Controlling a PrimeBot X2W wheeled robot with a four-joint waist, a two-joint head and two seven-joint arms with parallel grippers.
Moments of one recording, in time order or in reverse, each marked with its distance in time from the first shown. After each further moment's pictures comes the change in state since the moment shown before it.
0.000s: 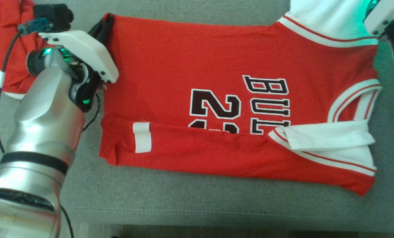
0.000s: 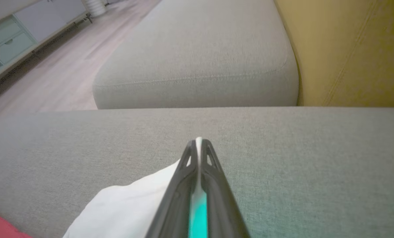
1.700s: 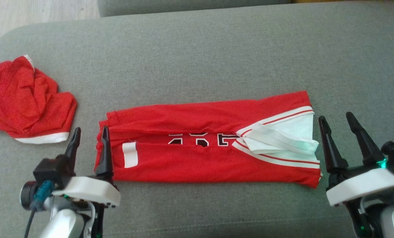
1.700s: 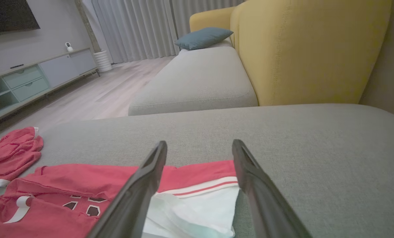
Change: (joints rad) left arm 0.903 0.180 0.075 -0.927 0.155 0.471 -0.192; right arm 1.090 0.260 -0.330 -0.950 -0.341 0.000 -0.058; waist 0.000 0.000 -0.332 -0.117
